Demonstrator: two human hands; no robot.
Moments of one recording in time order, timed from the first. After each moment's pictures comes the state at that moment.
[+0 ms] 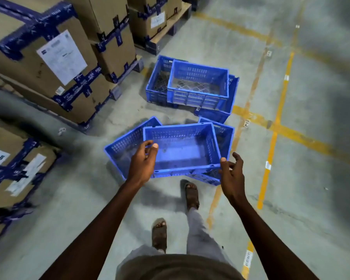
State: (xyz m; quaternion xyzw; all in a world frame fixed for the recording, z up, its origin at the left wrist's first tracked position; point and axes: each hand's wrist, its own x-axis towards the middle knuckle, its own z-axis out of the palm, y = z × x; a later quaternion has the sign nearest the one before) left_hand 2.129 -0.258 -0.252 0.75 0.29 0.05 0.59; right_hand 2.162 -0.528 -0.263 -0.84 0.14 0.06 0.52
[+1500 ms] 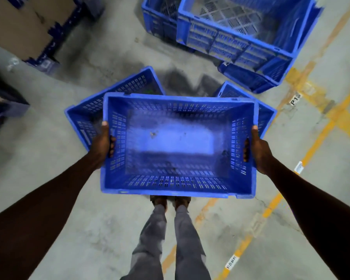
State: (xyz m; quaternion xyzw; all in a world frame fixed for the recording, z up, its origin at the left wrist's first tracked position) left_hand 2.331 -0.154 -0.604 0.55 0.60 -0.08 0.58; right_hand 2.525 -0.558 -0.580 -0.78 0.27 0.31 0.47
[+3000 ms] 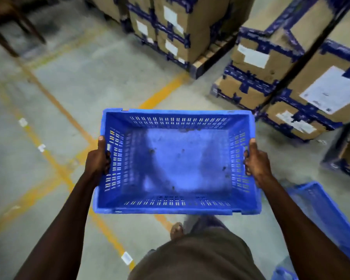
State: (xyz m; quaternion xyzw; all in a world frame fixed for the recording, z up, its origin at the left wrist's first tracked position) left_hand 1.362 -0.565 -0.222 0.04 0.82 0.47 0.32; right_hand 1.740 -0.315 -0.234 -0.67 -0.49 0.51 0.24
